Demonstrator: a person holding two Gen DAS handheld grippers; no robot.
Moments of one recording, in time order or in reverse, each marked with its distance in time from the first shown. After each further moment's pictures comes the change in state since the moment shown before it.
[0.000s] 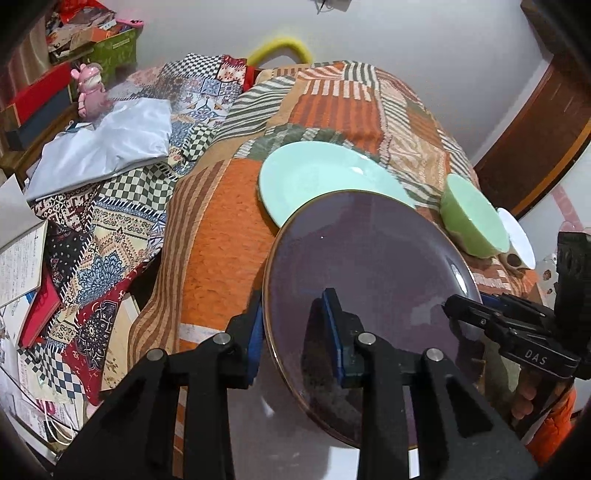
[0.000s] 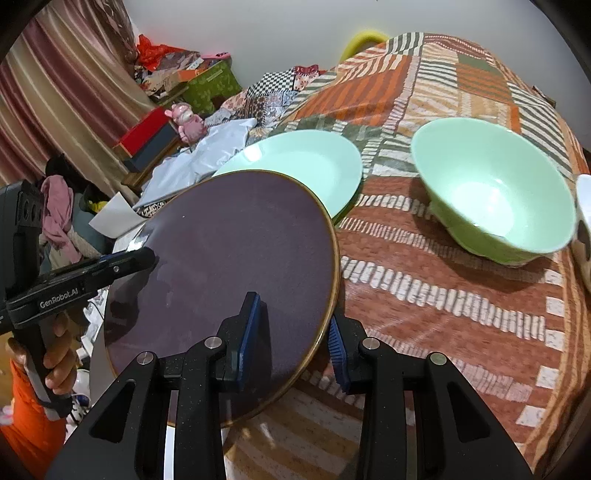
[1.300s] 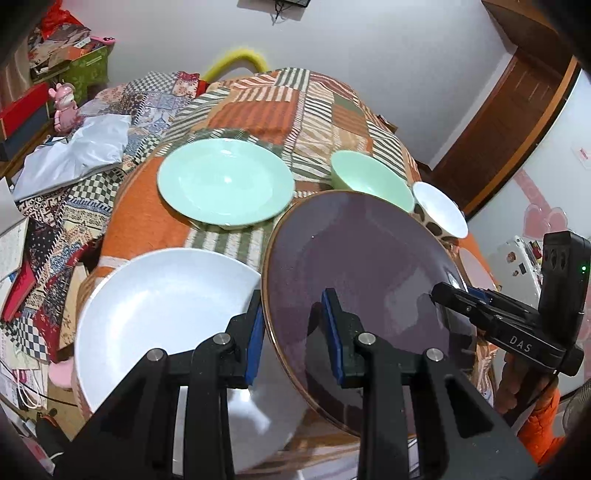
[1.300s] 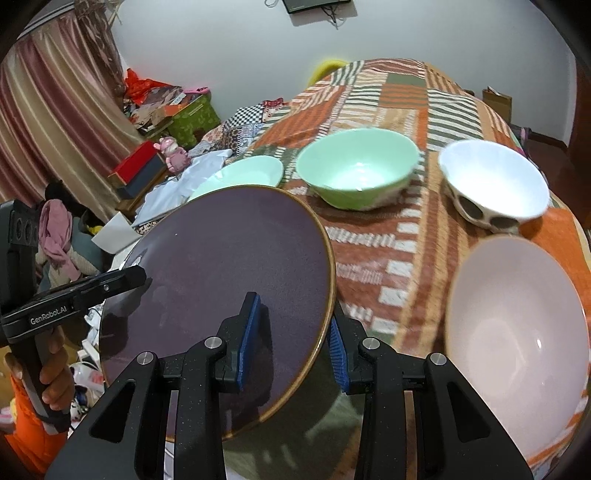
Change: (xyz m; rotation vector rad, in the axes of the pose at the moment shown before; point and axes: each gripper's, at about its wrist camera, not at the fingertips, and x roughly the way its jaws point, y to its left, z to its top) left arm -0.056 -0.116 -0.058 0.053 -0.035 -0.096; right arm -0.103 -0.049 -0.067 0.072 -0.117 -0.058
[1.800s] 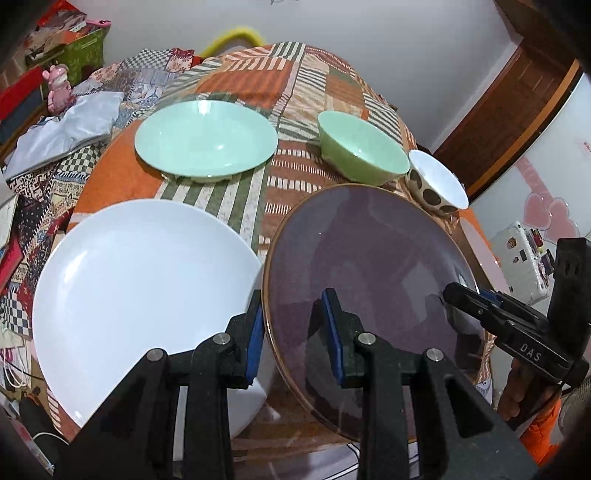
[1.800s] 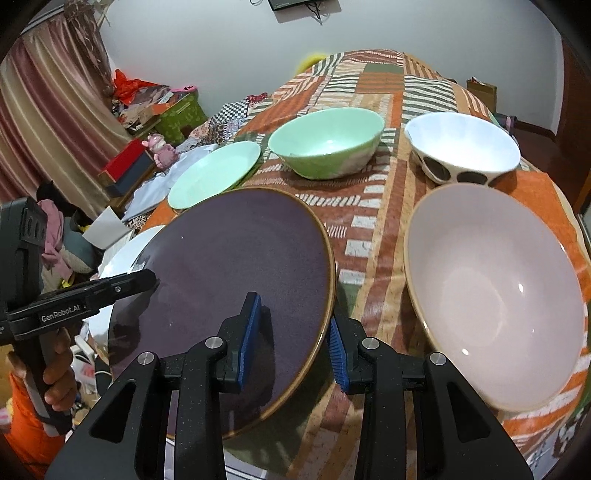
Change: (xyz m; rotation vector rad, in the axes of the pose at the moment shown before) left arm 0.028 -0.017 -0.029 -0.013 0.076 -0.001; right arm -0.011 -0.018 -0.030 0.028 0.006 -0.033
